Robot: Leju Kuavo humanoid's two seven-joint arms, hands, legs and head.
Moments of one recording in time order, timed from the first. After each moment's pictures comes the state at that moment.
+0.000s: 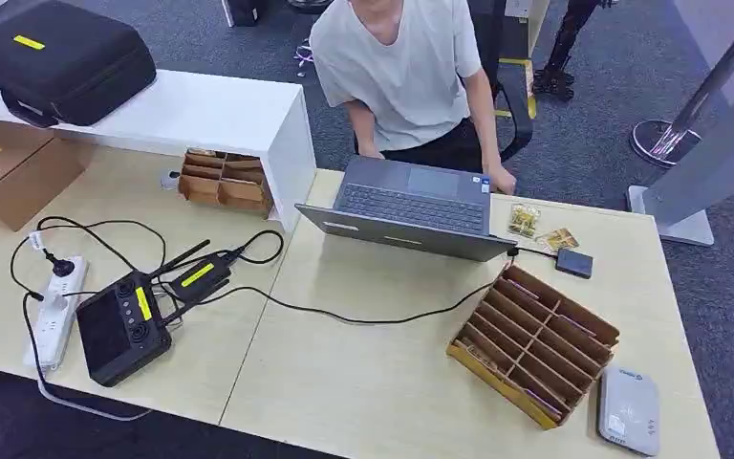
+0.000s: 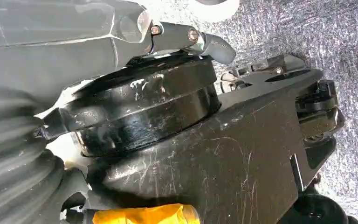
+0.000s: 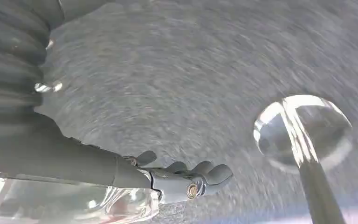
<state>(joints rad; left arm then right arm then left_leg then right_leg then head) -0.08 -0.07 -1.31 -0.20 1.19 0.15 0.00 0.10 -0.57 -0.81 -0.24 0.20 -0.05 -0.07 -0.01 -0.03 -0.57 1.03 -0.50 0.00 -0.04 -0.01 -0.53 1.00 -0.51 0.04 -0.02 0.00</state>
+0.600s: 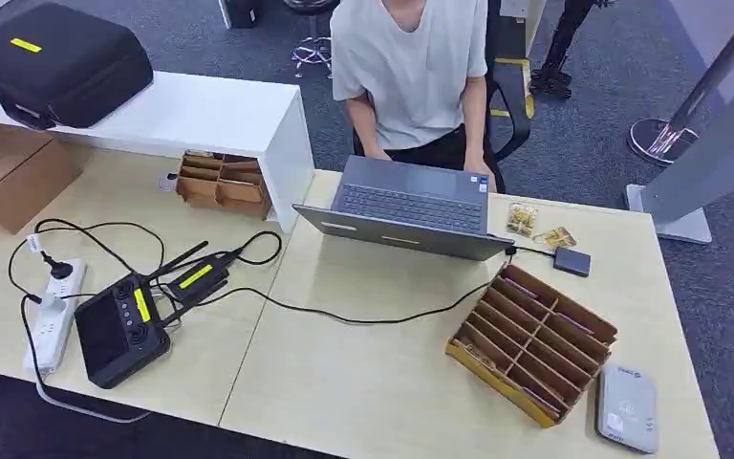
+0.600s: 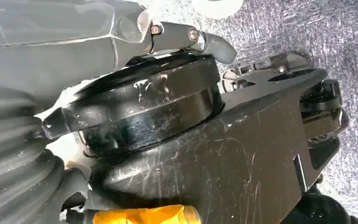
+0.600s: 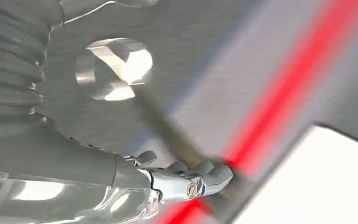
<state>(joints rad) -0.08 -0.08 -1.31 -0.18 1.19 0.13 0.00 -0.03 -0.92 -1.21 -0.39 0.15 0.04 -0.26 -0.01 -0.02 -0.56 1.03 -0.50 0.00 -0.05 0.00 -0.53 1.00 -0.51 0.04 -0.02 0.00</state>
